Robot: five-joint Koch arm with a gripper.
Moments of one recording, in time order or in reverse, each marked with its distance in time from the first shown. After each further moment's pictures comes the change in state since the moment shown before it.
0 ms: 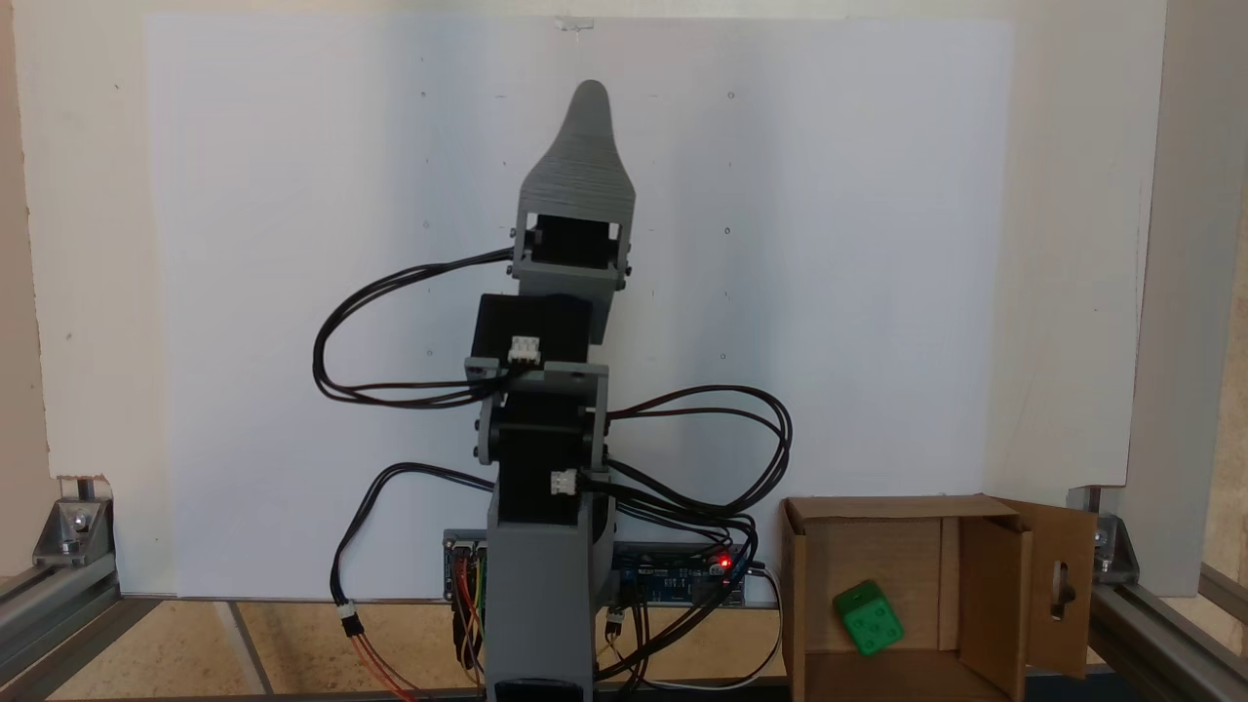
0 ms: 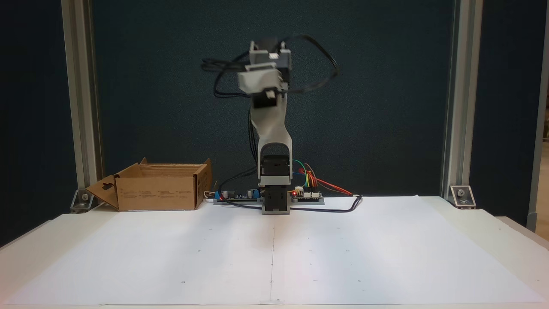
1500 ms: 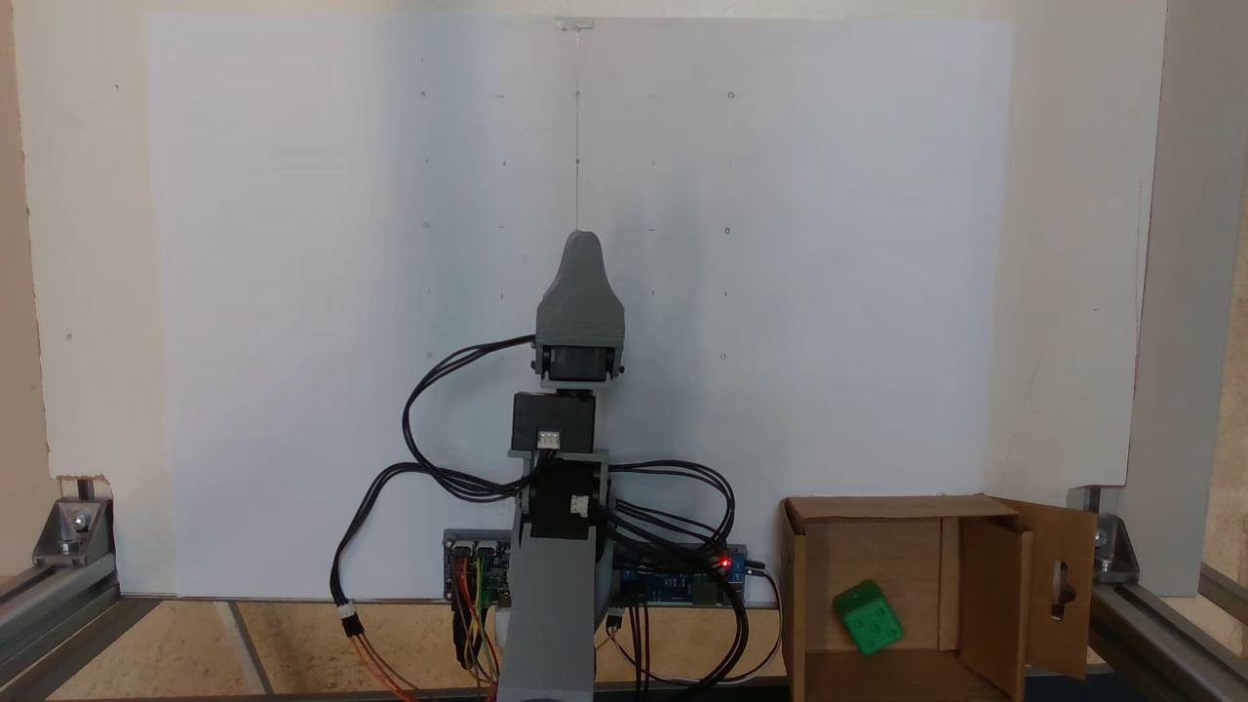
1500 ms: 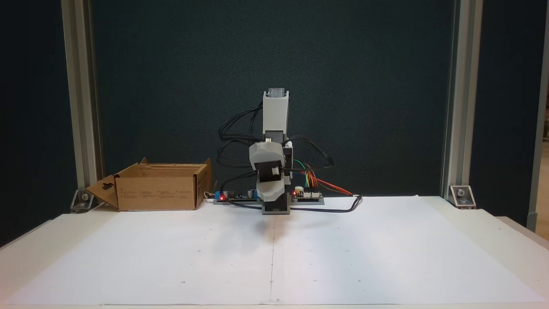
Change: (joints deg) arm 0.0 20.7 81.8 -93.9 0.3
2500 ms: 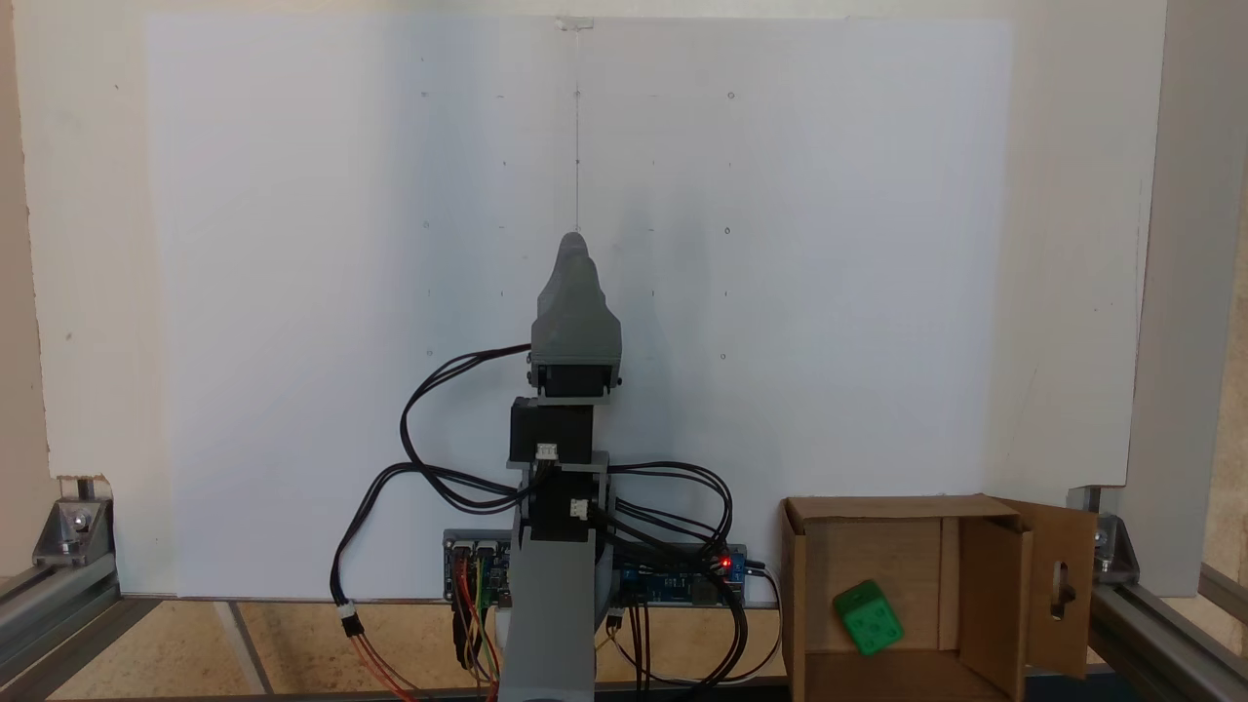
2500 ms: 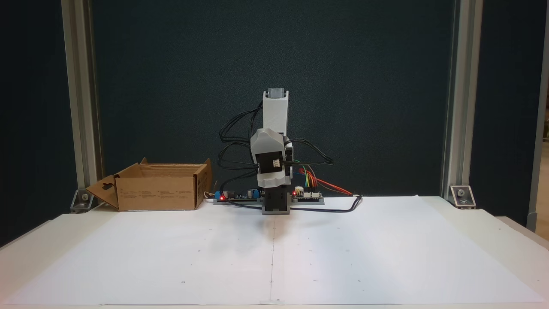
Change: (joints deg) arm -0.3 0.1 4.7 -10.1 0.0
